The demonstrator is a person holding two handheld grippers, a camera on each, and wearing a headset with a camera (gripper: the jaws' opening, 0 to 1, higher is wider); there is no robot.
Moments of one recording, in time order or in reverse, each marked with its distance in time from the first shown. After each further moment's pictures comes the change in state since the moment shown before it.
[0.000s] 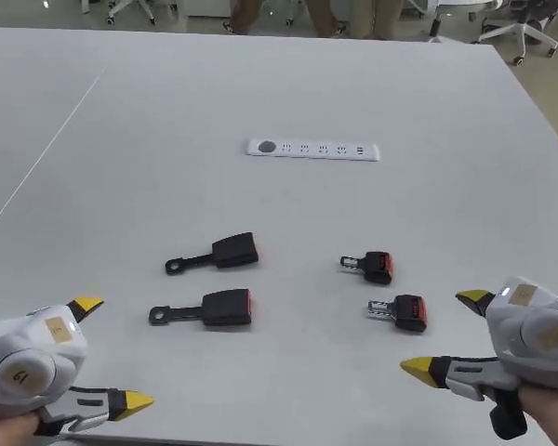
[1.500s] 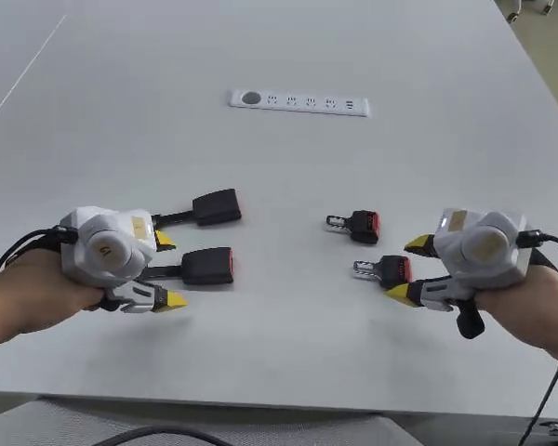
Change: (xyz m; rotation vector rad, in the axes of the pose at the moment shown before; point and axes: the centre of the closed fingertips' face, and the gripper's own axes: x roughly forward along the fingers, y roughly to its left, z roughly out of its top) left arm 0.099 -0.012 0.044 0.233 0.032 -0.277; right arm 0.063 -0.033 -0.012 -0.257 0.149 0.166
